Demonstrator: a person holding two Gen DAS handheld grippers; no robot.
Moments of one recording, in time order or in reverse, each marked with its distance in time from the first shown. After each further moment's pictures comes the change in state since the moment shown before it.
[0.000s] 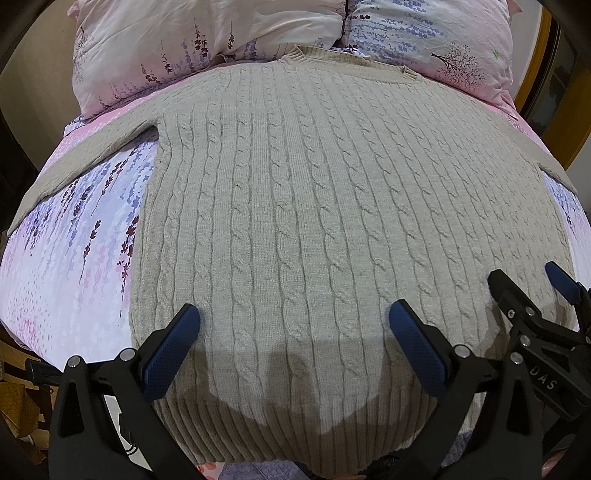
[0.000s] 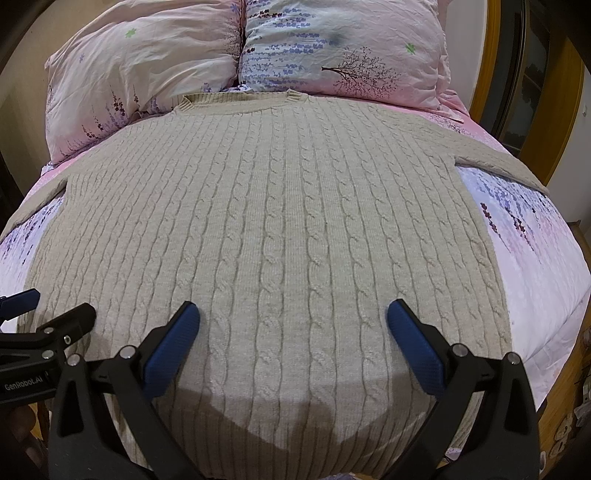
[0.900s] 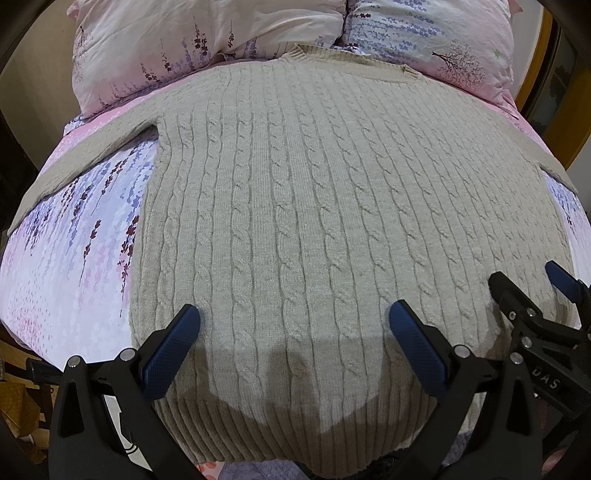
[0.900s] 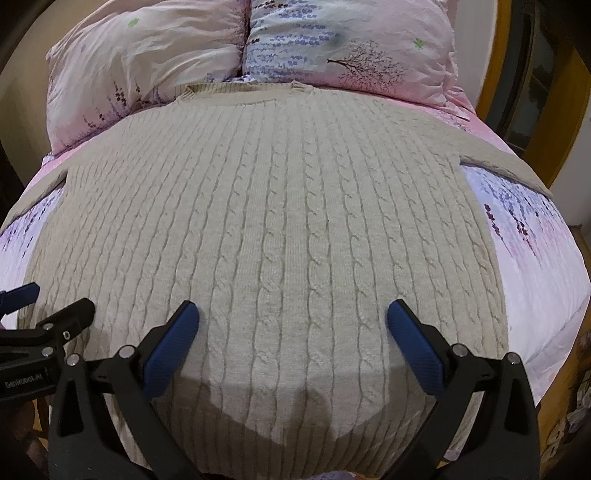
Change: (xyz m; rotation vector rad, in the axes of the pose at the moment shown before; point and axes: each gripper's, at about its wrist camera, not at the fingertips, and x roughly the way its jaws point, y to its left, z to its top) left arm -0.001 0.002 0.002 -0.001 0.005 0.001; right arm 0.003 0.003 0.001 -0.034 0.046 0.012
